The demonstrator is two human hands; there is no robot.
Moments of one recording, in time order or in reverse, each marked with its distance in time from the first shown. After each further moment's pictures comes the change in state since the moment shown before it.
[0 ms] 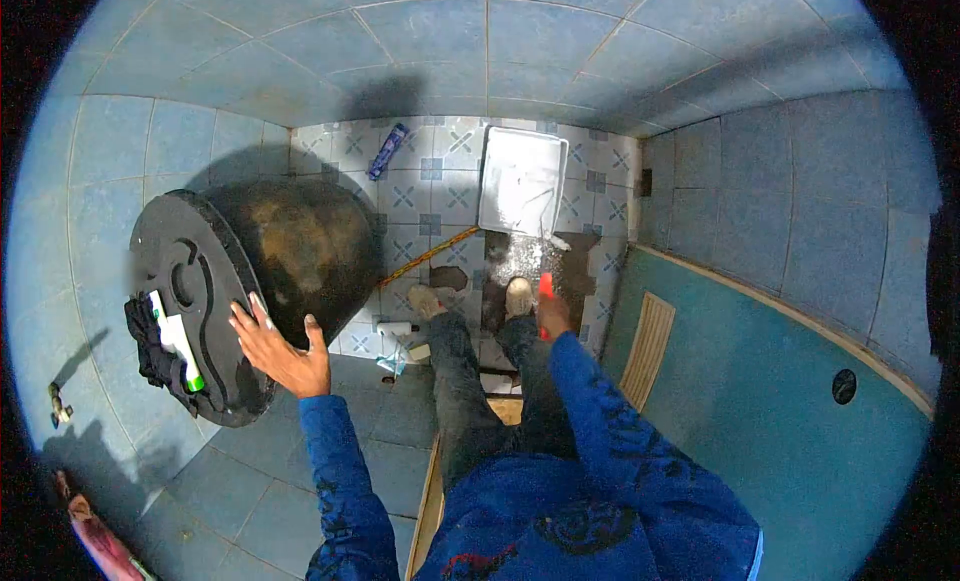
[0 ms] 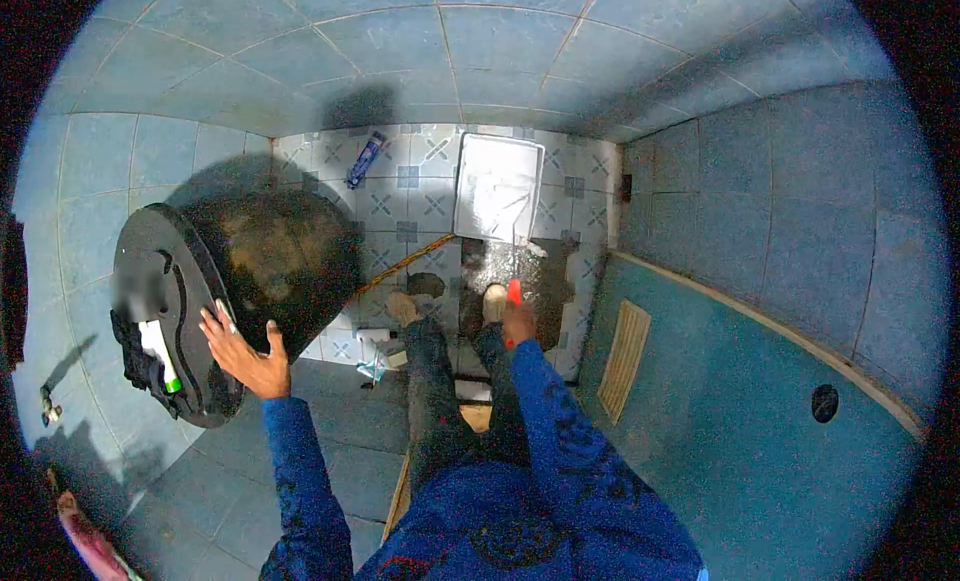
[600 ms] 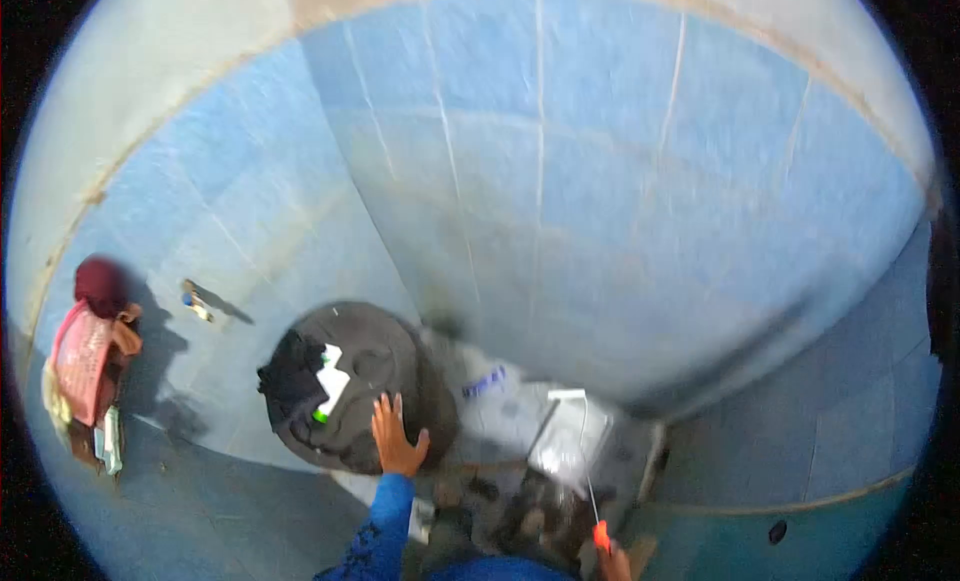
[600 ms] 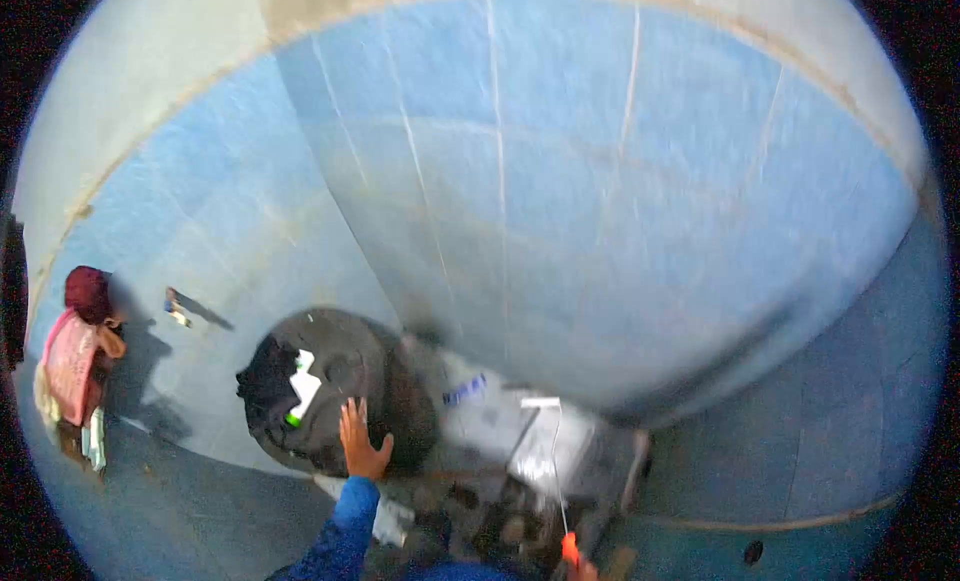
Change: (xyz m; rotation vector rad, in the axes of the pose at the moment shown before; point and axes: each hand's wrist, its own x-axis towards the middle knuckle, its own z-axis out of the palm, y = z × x) left_hand 0.009 -0.013 -0.069 -0.451 -0.003 -0.222; right_hand -0.188 0.008 -0.246 -0.005 -0.097 -0.622
